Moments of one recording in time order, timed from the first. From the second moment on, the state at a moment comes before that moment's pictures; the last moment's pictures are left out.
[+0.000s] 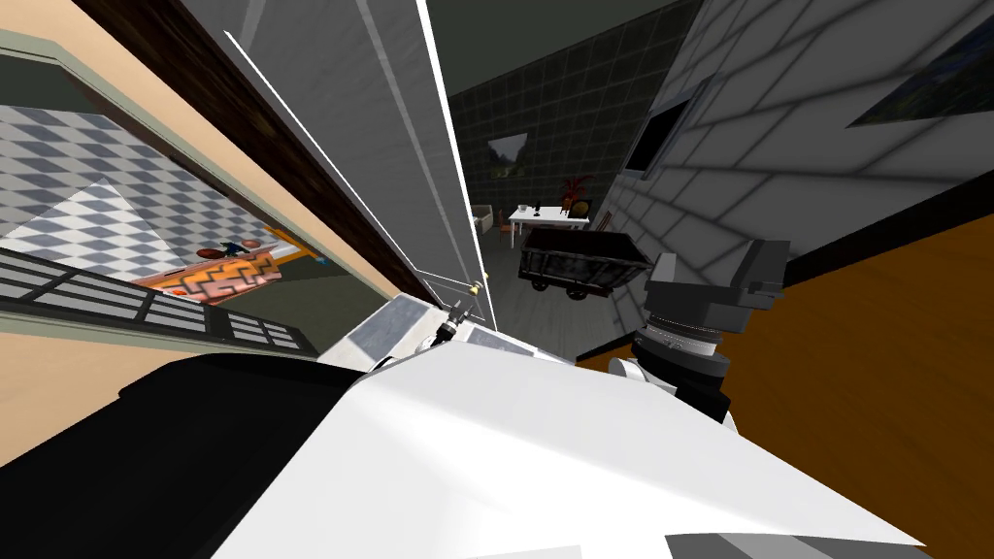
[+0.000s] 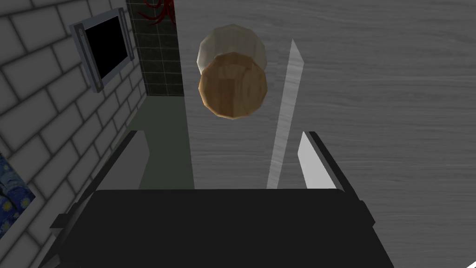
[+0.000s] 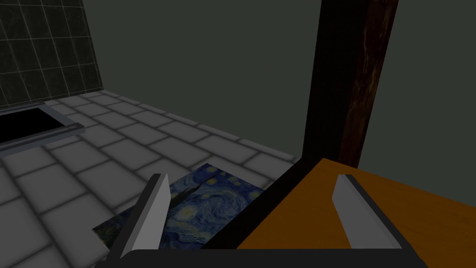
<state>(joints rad) -0.04 0.36 -0.01 -0.54 -0.21 -1.06 -1.10</state>
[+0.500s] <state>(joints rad) -0.03 0.37 -0.02 -0.55 -0.21 -1.07 -1.09</state>
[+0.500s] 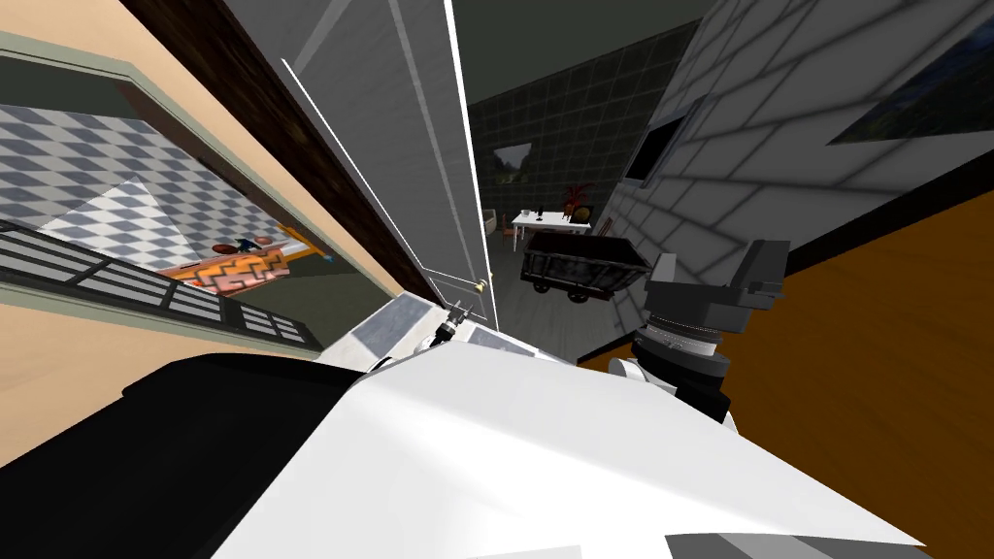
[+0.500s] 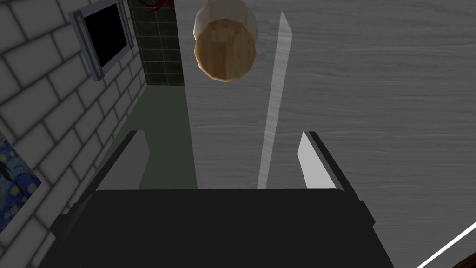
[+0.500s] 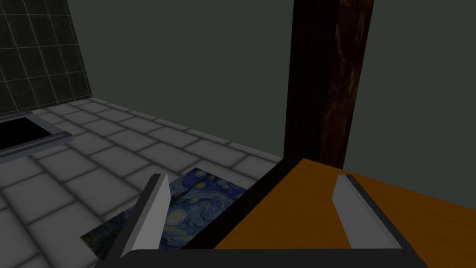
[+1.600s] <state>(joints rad) 0.02 0.37 -0.11 -0.62 -0.20 -1.07 -1.10</state>
